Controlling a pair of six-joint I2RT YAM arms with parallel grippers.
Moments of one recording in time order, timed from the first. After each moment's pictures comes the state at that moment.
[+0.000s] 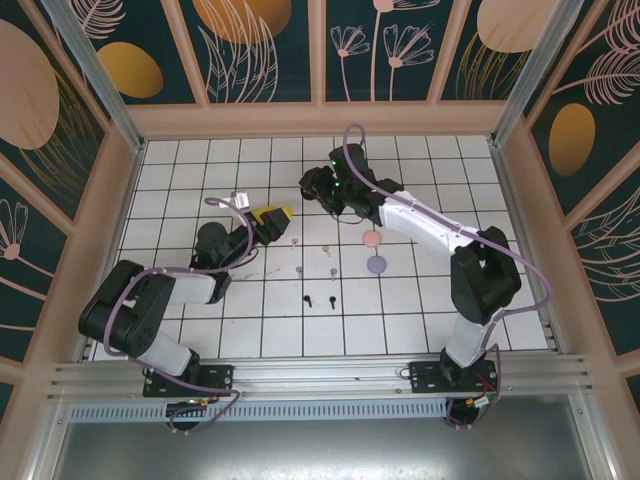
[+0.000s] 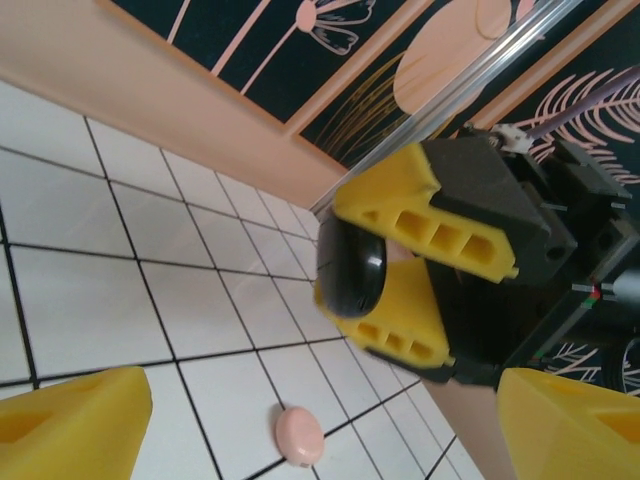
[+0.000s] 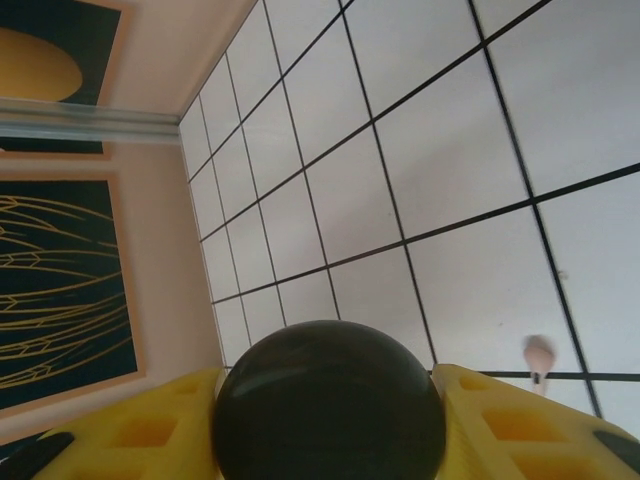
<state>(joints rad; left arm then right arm) -0.39 1.56 0.45 1.16 0.41 -0.84 0.67 1.78 1.43 -0.26 -0.18 1.19</state>
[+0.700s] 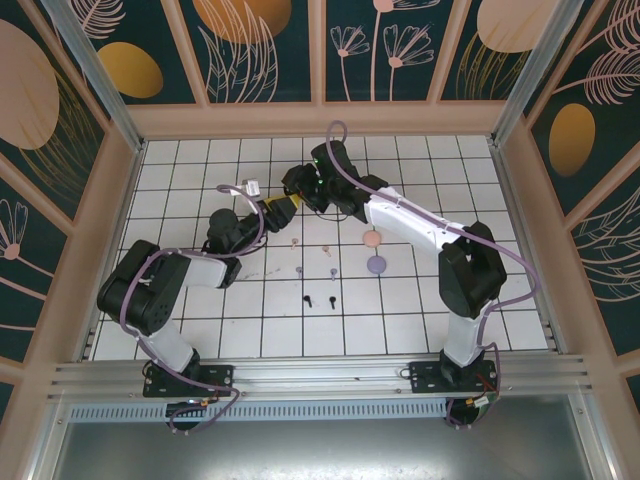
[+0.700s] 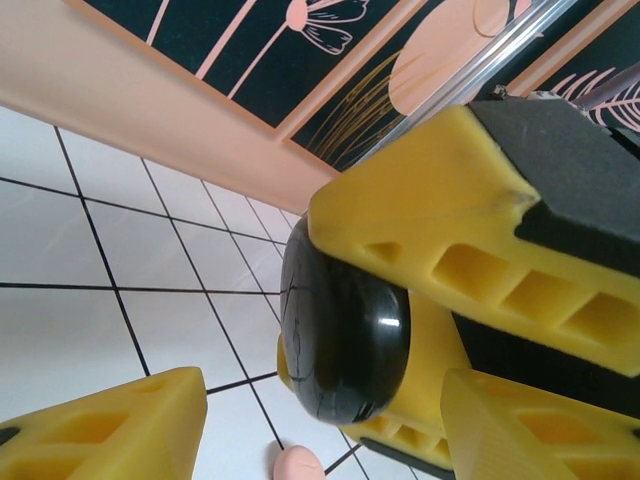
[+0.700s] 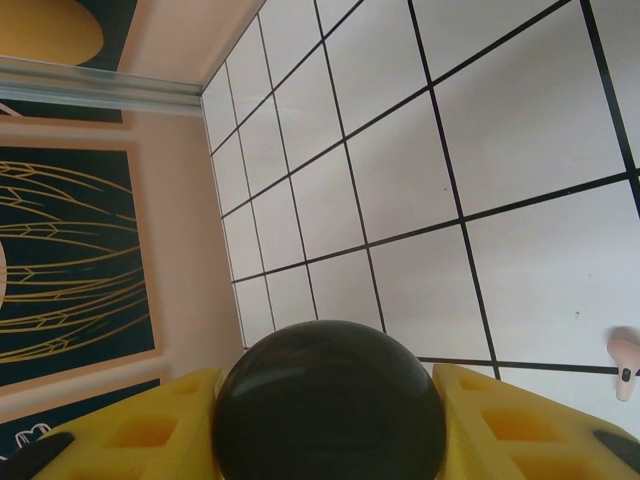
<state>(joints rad) -0.41 1.70 0.59 1.17 0.42 -0.84 0.72 1.85 1.53 -0.28 -0.18 1.20</state>
